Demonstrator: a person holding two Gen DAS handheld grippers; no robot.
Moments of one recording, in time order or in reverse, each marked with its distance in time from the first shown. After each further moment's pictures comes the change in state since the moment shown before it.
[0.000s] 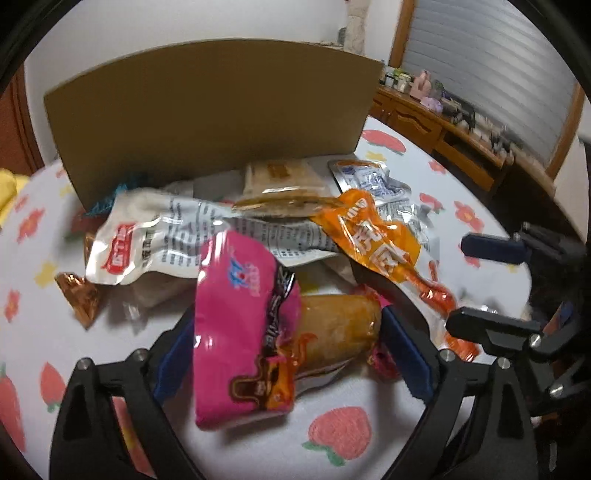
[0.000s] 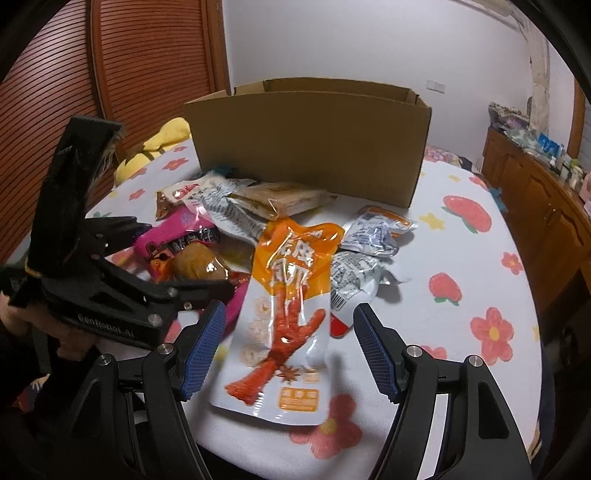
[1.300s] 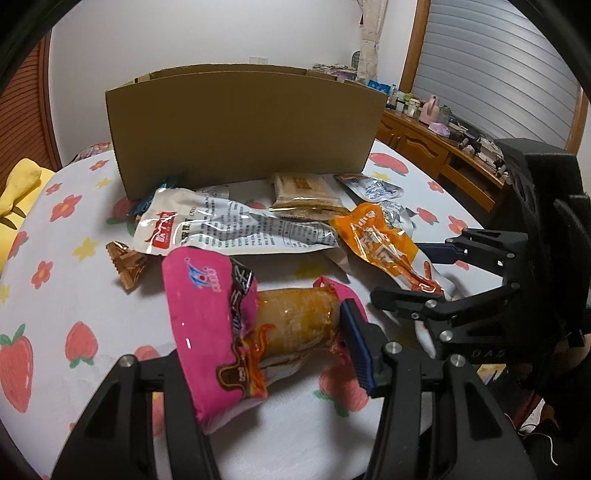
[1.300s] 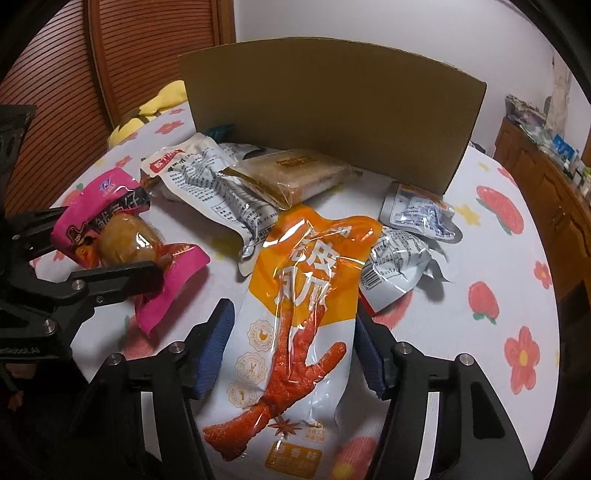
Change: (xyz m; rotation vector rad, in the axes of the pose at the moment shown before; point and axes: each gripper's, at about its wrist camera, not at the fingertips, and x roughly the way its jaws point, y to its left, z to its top) left arm -0.034 0.006 -0.021 -0.072 -0.089 0.020; right arm 0.047 0.004 0.010 -0.051 0.127 -0.008
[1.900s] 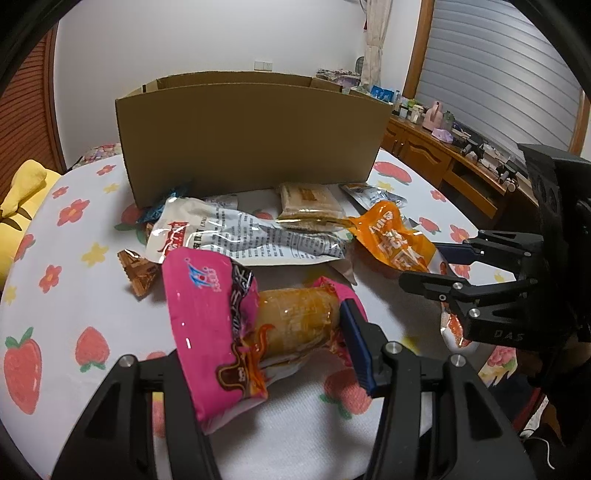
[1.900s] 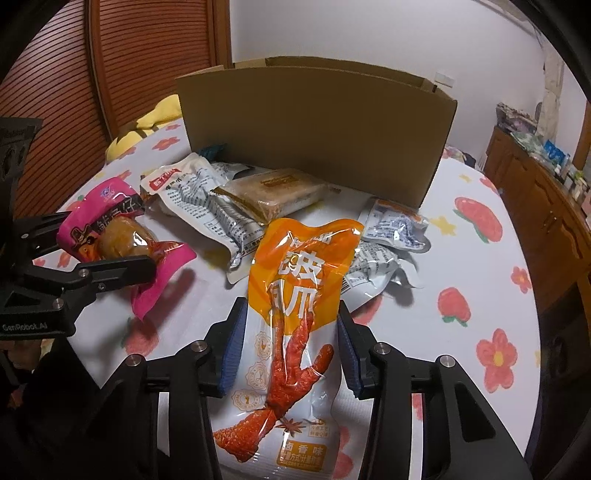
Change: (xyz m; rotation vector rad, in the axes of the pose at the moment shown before) left arm -0.009 0.004 0.005 -0.012 -0.023 0.011; right arm -0.023 -0.007 0.001 0.002 -0.054 -0.032
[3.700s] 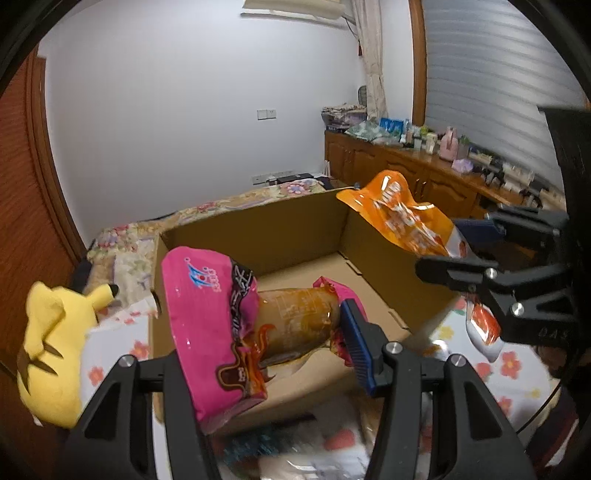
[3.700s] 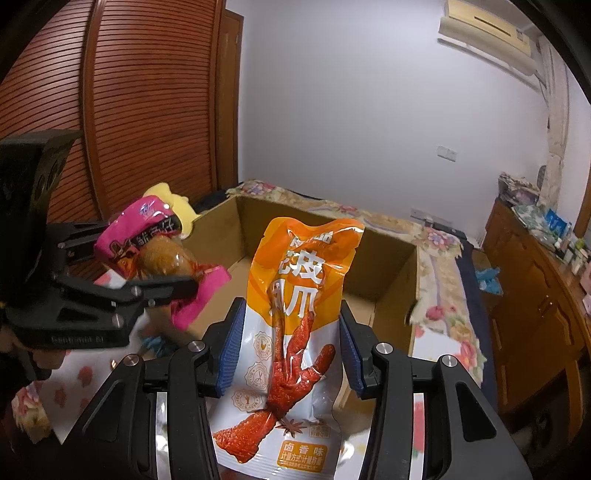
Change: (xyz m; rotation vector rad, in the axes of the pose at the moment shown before) left arm 0.028 0.048 0.223 0.140 -0.132 0.111; right arm -0.009 -0.058 0.194 -0.074 -0.243 0.005
